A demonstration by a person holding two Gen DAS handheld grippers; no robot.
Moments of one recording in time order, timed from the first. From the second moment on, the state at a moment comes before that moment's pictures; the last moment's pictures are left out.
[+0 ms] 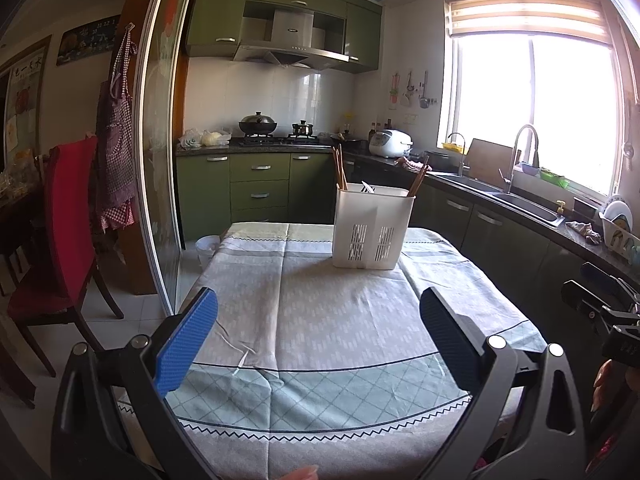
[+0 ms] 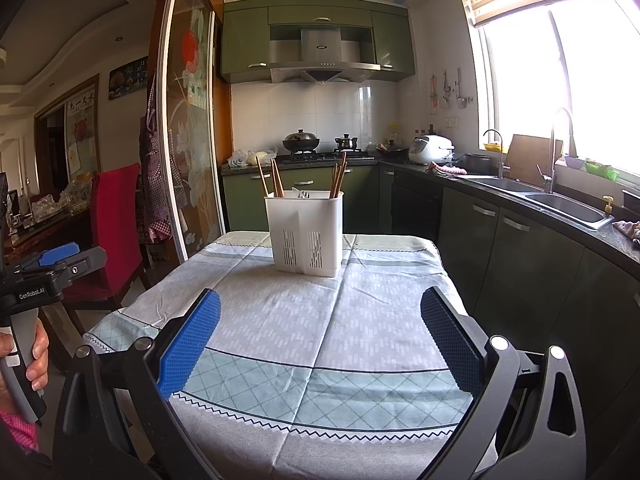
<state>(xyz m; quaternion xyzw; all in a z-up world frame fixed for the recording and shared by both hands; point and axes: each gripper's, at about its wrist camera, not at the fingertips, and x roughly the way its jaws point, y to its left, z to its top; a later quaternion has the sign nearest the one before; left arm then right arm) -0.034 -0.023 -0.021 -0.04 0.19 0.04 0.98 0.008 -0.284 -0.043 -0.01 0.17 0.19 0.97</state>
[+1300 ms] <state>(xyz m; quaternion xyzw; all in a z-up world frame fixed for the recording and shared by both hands) -0.025 -0.012 -0.026 -0.06 0.20 0.04 0.98 0.012 -0.286 -0.047 -0.02 0.18 0.20 0.96</state>
